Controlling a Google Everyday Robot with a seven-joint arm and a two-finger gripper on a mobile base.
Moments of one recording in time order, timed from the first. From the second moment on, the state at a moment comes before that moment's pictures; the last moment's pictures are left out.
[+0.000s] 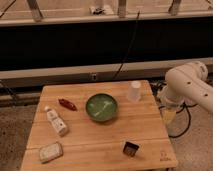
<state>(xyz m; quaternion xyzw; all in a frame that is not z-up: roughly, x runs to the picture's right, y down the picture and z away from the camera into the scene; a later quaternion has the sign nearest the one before) 0.285 0.105 0.684 -0.28 0.02 0.02 0.96</state>
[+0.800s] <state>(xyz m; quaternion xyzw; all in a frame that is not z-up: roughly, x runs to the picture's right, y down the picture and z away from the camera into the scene) 0.282 0.081 0.712 -0.27 0.01 0.03 0.96</state>
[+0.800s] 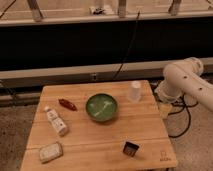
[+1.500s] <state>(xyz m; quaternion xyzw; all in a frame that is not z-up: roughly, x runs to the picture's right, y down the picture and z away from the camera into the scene) 0.281 0.064 0.743 -0.26 -0.01 0.04 0.97</state>
